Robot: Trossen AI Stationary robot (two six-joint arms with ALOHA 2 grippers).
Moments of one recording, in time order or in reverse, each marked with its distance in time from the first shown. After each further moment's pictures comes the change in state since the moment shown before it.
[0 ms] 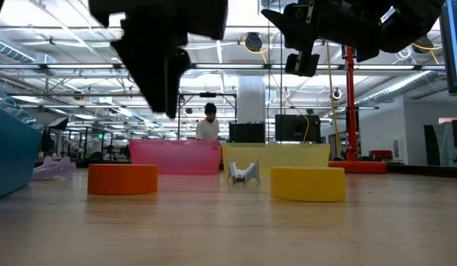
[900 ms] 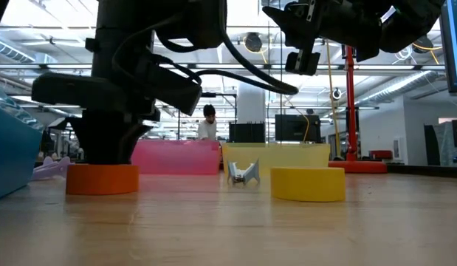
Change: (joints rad) left arm -0.031 0.153 -0.165 0.074 0.083 -0.128; right arm 0.000 0.000 0.000 0.004 -0.019 0.001
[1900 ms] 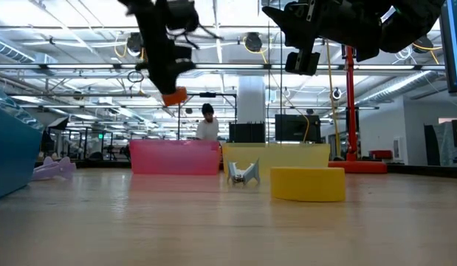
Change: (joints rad) left arm 0.768 -0.490 -0.002 0.094 -0.408 0.210; right arm 0.000 0.000 0.000 0.000 0.003 0.000
